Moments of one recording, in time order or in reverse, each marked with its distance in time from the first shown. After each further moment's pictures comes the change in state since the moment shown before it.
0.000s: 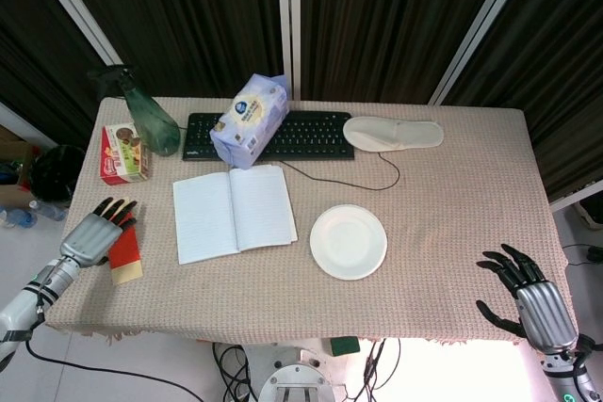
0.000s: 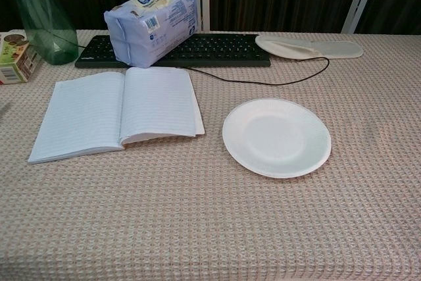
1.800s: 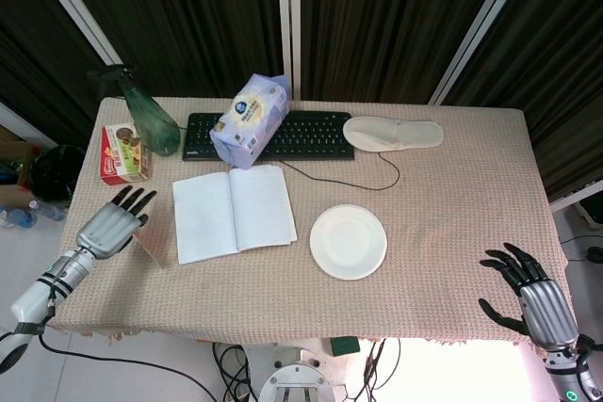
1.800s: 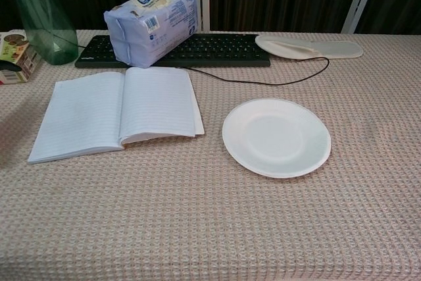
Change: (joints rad) left arm -0.057 0.139 -0.076 -0.318 -0.035 -0.048 0.217; right arm 0.003 -0.017 0.006 0.053 0.017 0.000 0.064
